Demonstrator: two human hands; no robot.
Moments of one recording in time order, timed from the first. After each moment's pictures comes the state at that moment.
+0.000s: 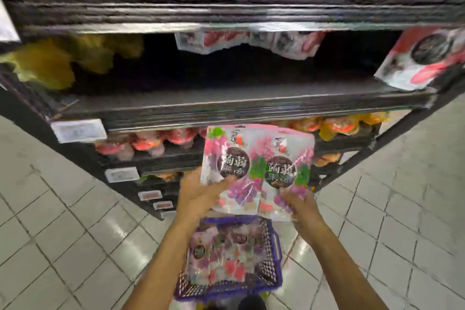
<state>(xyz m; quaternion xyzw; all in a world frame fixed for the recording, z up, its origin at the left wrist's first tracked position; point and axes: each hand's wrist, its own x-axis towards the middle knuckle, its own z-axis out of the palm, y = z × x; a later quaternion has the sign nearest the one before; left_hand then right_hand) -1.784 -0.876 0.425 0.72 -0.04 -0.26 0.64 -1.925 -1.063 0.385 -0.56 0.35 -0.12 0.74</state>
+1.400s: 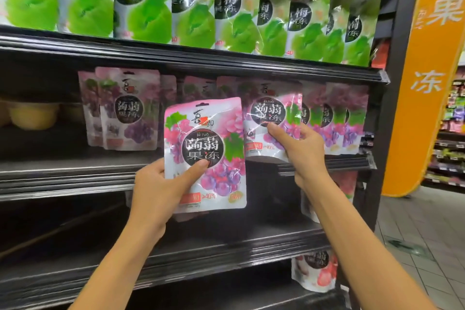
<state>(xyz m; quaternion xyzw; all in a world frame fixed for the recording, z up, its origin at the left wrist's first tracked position) -1.745 -1.033 0.826 0.59 -0.31 0.02 0.75 -1.839 -1.265 0.869 -0.64 0.05 -0.52 0.56</state>
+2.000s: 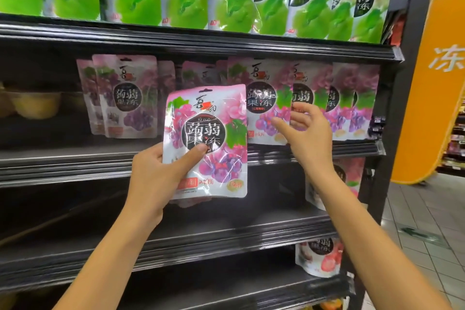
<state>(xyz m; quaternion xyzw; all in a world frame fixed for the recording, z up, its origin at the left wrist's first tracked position) -1.753 -1.035 0.829 0.60 -0.30 0.01 0.74 -1.845 -1.276 0.863 -0.71 0.12 -0.56 0.40</state>
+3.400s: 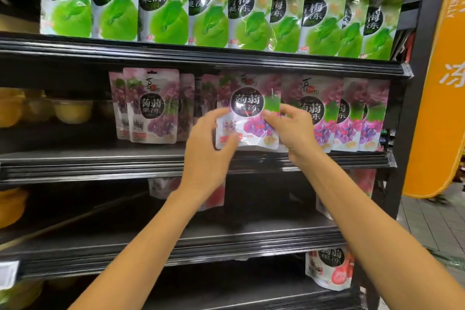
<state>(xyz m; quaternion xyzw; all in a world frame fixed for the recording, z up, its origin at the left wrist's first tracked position) -1.767 -1.068 0.861 0.64 -0.42 0.27 0.58 -1.820 -1.238 0.901 -0.70 0.04 -0.46 0.55</state>
